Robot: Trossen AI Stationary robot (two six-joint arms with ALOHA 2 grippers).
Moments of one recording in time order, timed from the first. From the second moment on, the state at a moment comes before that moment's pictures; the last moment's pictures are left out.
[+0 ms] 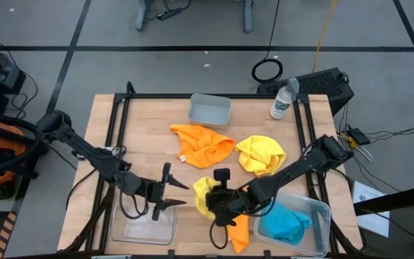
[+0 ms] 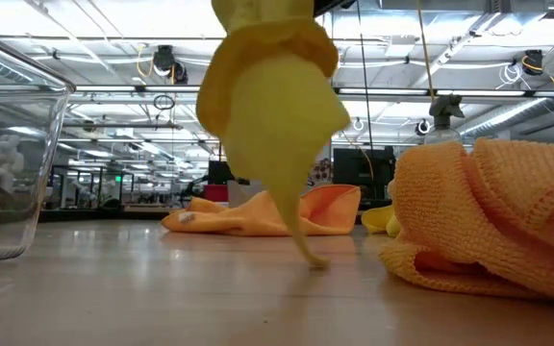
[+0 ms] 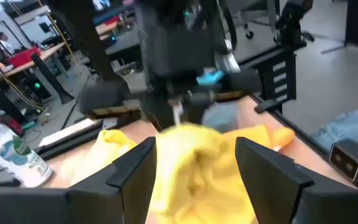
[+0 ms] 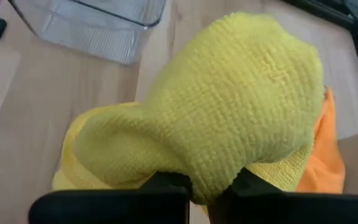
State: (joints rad) left arm -0.60 1.25 0.75 0.30 -0.40 0.27; right arm 0.48 1.91 1.63 -0.67 0.52 0.18
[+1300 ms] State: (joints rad) left arm -0.49 1.47 0.75 0.51 -0.67 0.42; right arm 0.48 1.91 1.62 -0.63 0.68 0.27
